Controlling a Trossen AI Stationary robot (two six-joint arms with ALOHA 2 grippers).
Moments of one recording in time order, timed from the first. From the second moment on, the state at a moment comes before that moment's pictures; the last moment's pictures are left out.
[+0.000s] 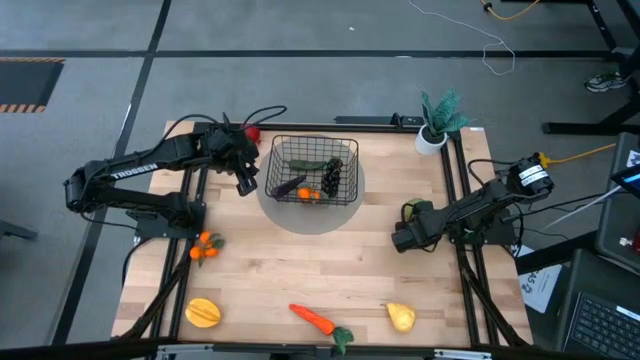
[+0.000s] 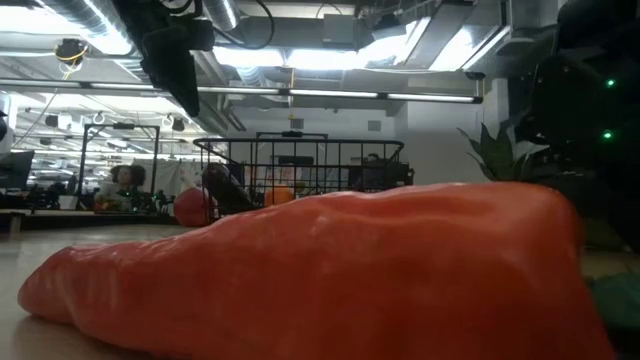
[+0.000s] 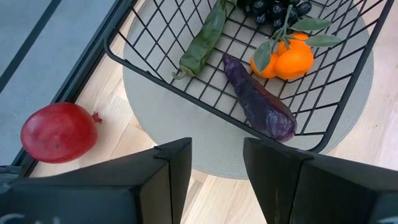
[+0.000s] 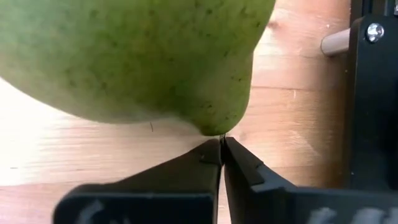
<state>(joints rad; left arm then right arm) 0.40 1.02 0.95 -0.79 -0.14 -0.02 0.33 1.54 0.62 -0.97 0.19 1.89</state>
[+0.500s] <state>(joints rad) 0.40 1.02 0.95 -0.79 -0.14 -0.02 0.34 1.54 0.87 -1.15 0.42 1.88</state>
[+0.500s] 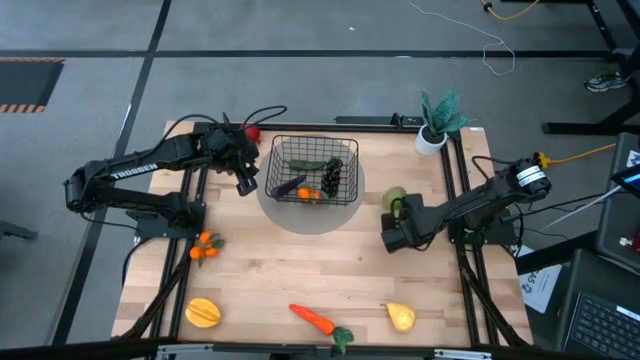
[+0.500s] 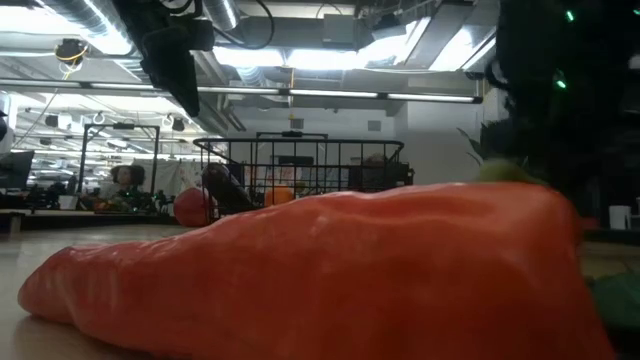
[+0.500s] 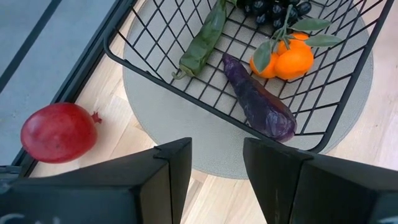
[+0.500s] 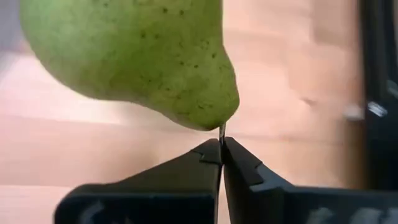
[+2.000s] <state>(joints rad) 0.40 1.01 0.95 -0.78 -0.14 -0.02 0.04 1.68 1.17 -0.16 0.70 0.75</state>
